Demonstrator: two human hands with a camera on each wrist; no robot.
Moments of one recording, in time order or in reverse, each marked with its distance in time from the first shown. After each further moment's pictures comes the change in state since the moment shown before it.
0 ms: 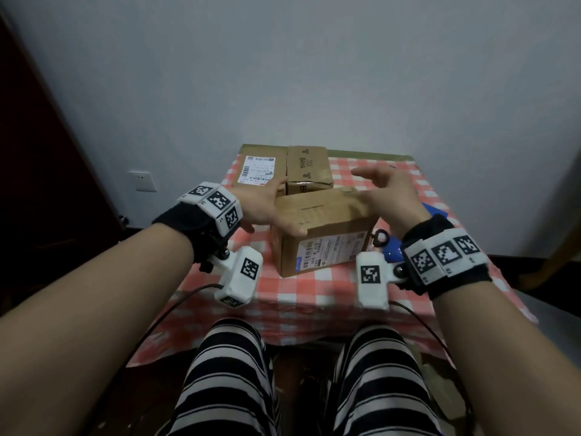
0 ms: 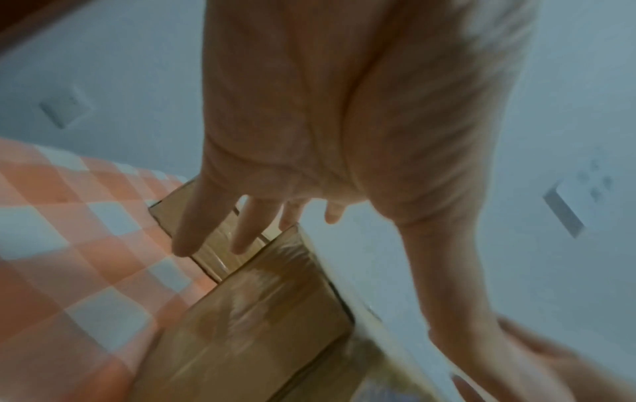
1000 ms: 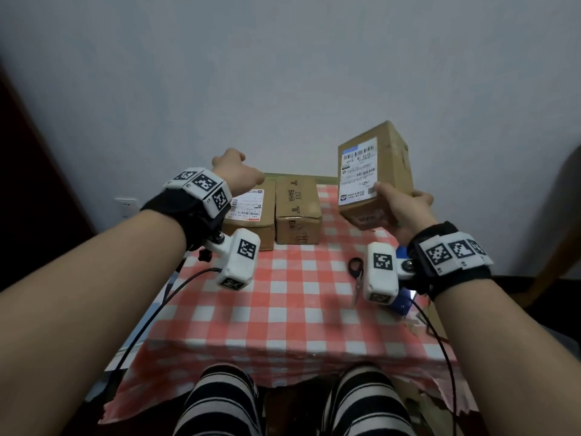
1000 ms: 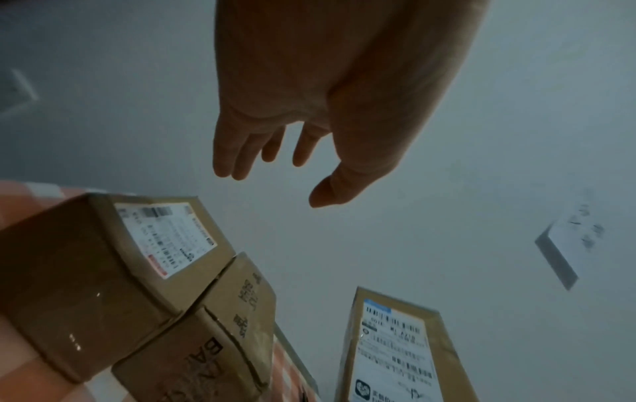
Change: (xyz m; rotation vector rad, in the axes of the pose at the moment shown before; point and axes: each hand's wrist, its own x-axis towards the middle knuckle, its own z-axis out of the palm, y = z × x) left_hand 0.046 0.041 -0.071 -0.154 0.616 -0.021; right_hand 0.076 0.008 -0.035 0.416 0.308 0.394
